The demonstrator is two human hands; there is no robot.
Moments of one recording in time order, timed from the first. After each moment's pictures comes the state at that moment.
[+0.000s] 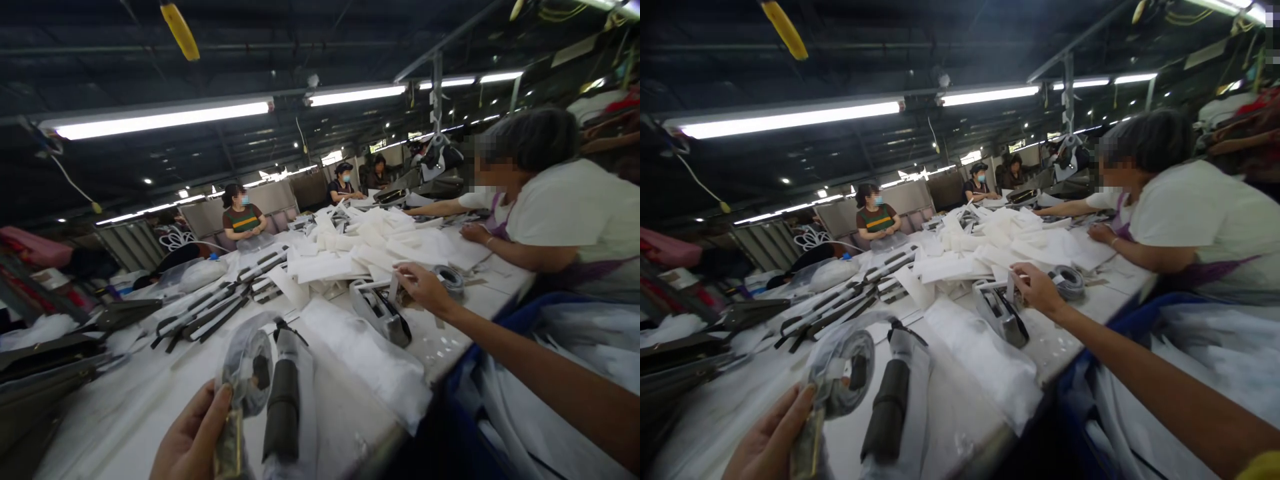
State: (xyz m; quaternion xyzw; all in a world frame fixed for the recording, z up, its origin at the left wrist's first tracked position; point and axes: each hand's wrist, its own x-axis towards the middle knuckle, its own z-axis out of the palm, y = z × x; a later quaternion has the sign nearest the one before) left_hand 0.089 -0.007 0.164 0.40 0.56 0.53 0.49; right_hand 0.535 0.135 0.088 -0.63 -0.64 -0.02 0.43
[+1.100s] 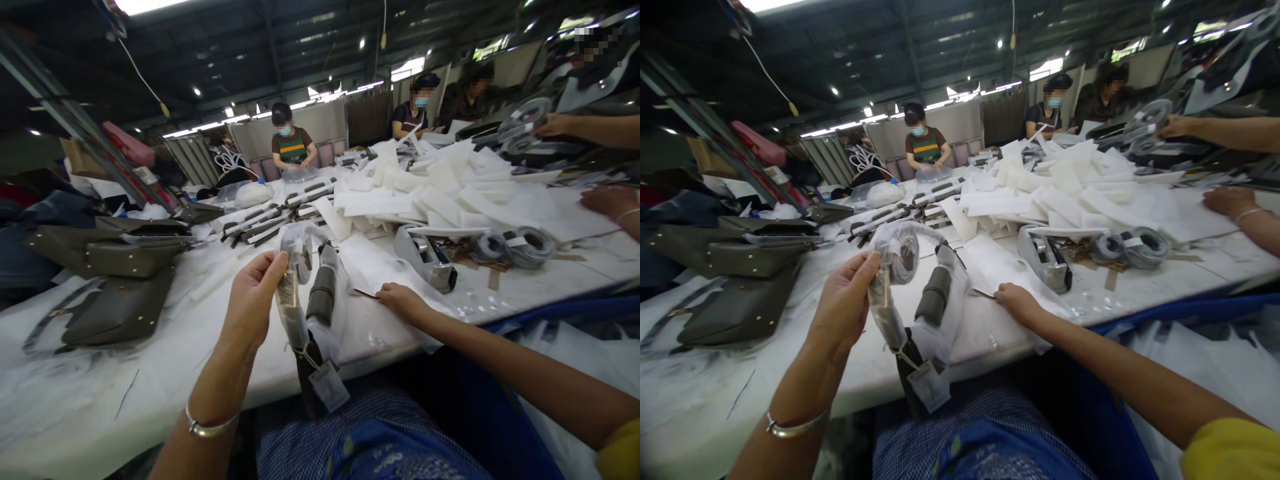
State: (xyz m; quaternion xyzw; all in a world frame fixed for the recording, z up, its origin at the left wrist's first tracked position) left_hand 0.082 -0.002 0.174 0.51 0.45 0.61 0.41; right_hand 0.374 0.102 -0.014 -0.48 -0.86 0.11 0.11
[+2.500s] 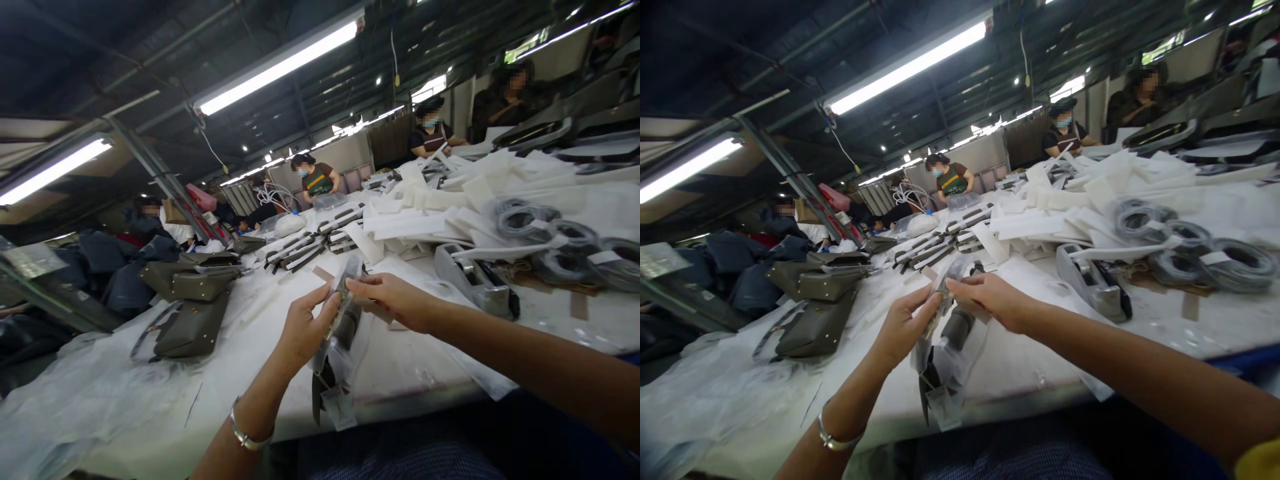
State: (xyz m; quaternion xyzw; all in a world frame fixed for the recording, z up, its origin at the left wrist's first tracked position) left_hand 0.083 -0.019 0.194 0.68 0.49 0.46 0.28; right_hand 0.267 0.047 0.167 -0.25 -0.53 0.74 0.33
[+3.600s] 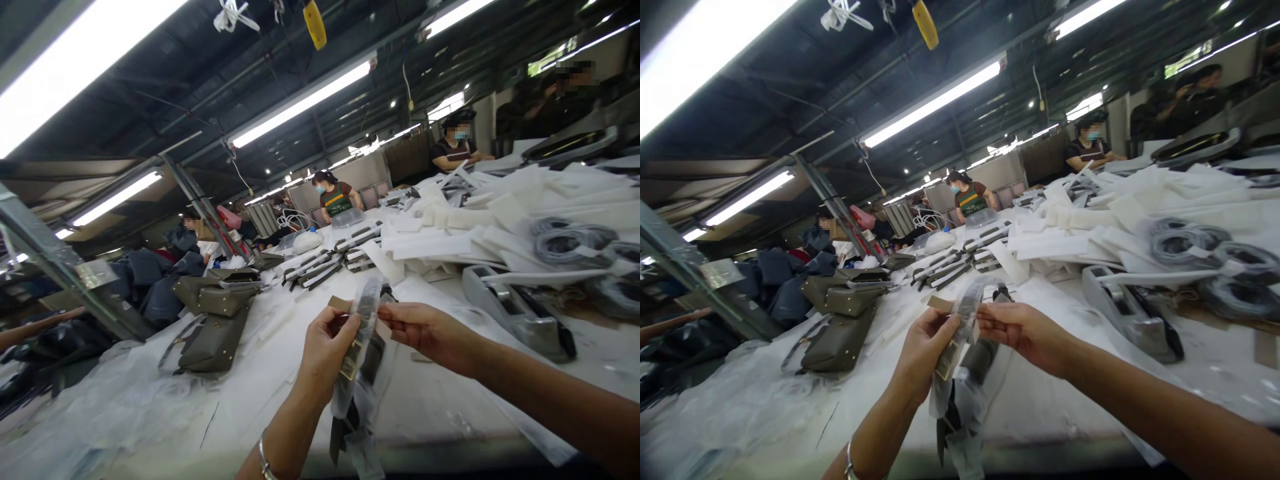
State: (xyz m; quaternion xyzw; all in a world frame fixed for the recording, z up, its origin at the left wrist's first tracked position) left_hand 0.106 -0.022 0.181 0.50 0.50 0.58 0.41; right_hand 0.284 0.046 0.153 -0.18 -0.48 0.77 0.38
